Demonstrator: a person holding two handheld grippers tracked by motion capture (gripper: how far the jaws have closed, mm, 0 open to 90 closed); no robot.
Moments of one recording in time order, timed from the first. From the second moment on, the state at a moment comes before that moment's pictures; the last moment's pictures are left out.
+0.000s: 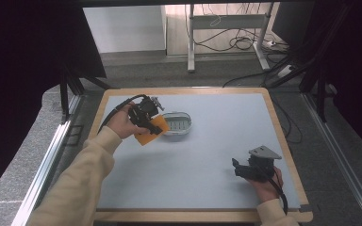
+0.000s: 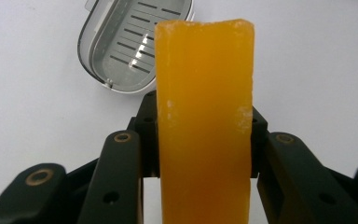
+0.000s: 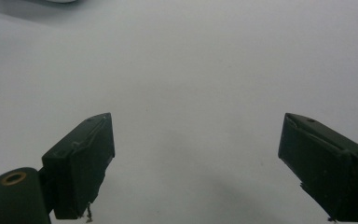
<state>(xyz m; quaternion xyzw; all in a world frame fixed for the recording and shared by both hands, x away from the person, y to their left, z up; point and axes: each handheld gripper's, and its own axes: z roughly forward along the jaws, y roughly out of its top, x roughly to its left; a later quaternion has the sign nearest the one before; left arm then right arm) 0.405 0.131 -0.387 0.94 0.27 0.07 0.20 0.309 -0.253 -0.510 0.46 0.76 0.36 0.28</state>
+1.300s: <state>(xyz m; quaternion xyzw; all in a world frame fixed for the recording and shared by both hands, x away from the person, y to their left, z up) 0.450 0.104 -0.404 0.96 0.21 0.05 0.19 0.309 -0.253 -0.510 0.45 0.76 0.37 0.28</state>
